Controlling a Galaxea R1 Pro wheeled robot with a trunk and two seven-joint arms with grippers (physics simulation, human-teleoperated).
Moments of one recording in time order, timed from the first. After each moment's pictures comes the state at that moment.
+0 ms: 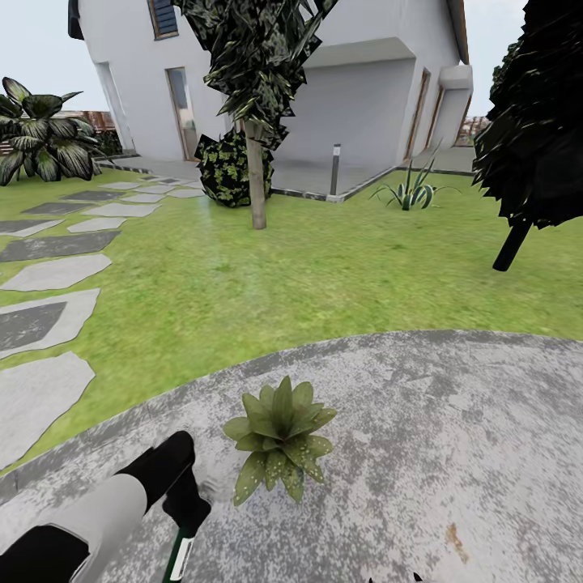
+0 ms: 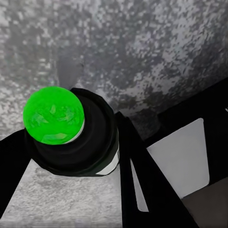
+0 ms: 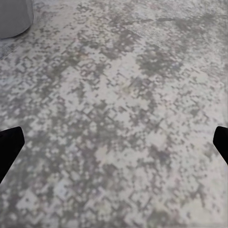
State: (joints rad) left arm -0.80 0.06 -0.37 -0.34 -0.53 0.99 -0.89; right arm -0.30 0.03 -0.52 -0.03 0.67 -0.76 -0.09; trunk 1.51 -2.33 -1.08
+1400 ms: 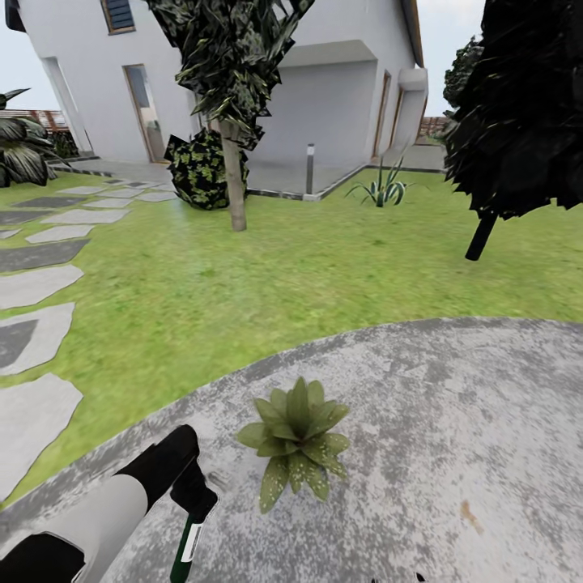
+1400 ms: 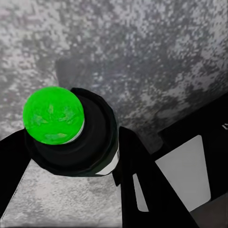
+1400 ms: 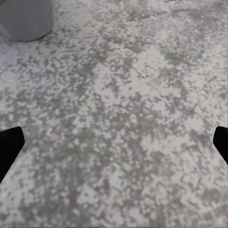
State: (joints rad) left arm -0.78 0.06 -0.36 -0.44 -0.52 0.98 -0.89; right arm -0.30 0.02 -0.53 -0.03 0.67 -0.76 -0.09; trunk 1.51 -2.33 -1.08
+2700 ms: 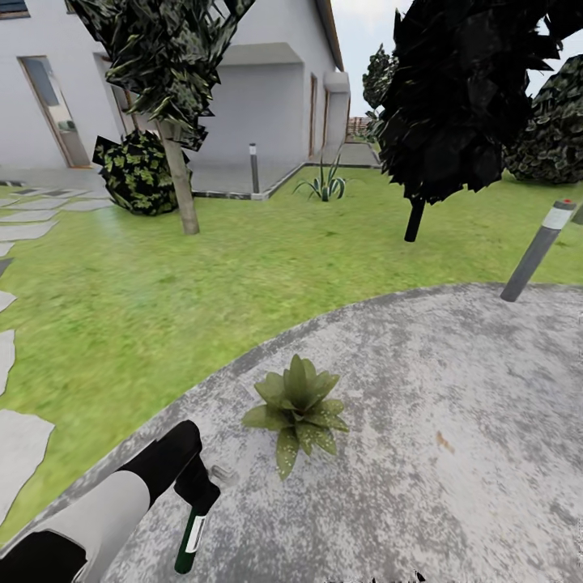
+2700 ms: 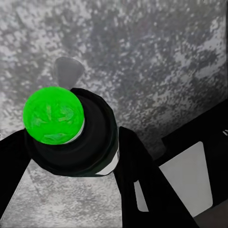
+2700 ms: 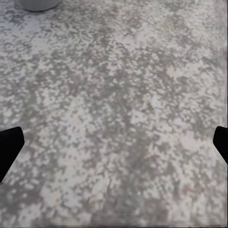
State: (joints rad) left arm -0.79 0.05 -0.37 -0.45 -0.53 0.96 -0.89; right arm -0.30 0.02 -0.53 -0.03 0.66 -0.76 -0.09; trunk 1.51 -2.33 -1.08
